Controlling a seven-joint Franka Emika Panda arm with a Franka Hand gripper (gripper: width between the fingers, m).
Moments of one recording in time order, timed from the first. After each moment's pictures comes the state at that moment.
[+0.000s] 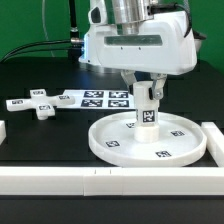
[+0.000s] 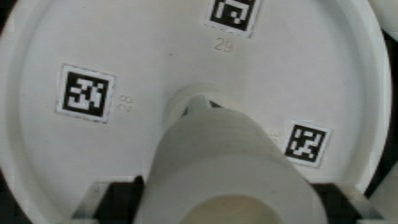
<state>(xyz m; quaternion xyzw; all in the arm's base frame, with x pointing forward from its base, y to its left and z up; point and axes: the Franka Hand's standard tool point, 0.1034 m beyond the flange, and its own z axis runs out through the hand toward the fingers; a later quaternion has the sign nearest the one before) 0.529 0.034 0.081 -0.86 0.50 0.00 0.10</state>
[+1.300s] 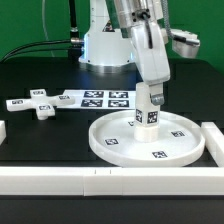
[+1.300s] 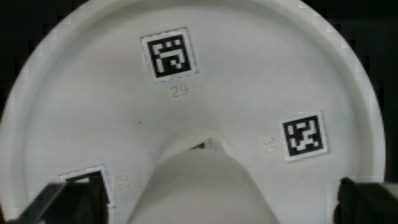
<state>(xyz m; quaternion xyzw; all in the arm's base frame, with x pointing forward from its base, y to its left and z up) 0.528 0.048 0.079 -0.71 0.69 0.05 0.12</state>
